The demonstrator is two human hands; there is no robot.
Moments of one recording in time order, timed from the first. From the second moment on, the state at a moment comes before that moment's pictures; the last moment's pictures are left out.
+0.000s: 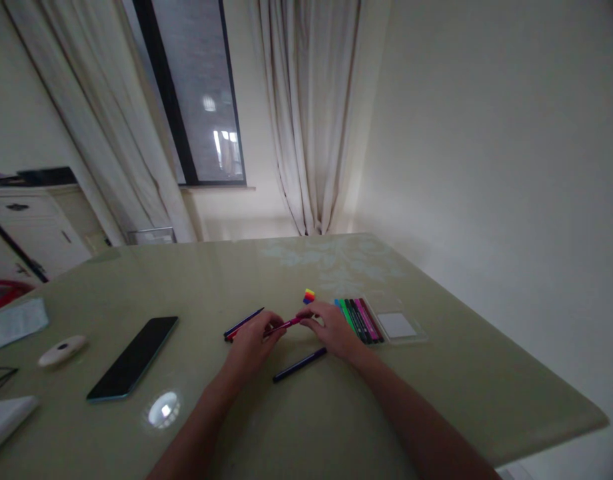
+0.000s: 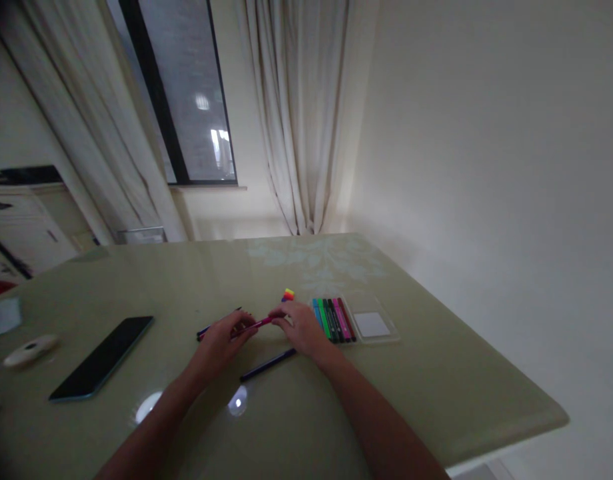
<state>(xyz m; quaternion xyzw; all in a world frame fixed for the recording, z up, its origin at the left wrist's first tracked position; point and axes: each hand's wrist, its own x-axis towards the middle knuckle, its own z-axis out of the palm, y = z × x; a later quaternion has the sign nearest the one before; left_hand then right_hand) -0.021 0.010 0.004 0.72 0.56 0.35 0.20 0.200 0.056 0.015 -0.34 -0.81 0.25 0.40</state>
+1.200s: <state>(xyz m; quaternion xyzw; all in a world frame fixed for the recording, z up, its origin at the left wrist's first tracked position) -0.058 0.016 0.008 0.68 0.70 0.22 0.04 0.208 0.065 0.006 -0.53 -0.83 -0.01 0.18</state>
